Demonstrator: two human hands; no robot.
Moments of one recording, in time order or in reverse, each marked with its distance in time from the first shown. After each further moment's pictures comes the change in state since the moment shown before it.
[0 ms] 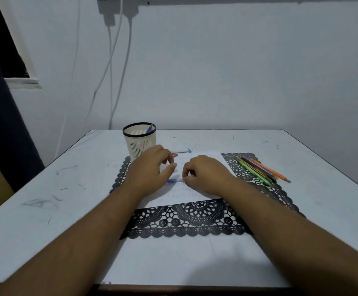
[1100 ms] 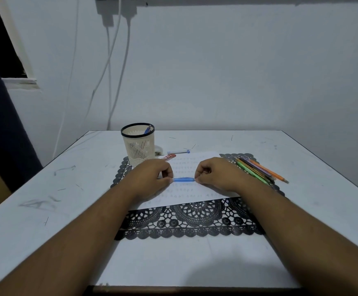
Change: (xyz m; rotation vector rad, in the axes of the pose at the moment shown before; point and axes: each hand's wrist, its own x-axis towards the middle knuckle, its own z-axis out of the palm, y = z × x) left_hand -0.005 0.010 -0.010 -0.086 -0.301 -0.149; right_hand -0.010 0.045 -0.008 0.377 -0.108 0.181
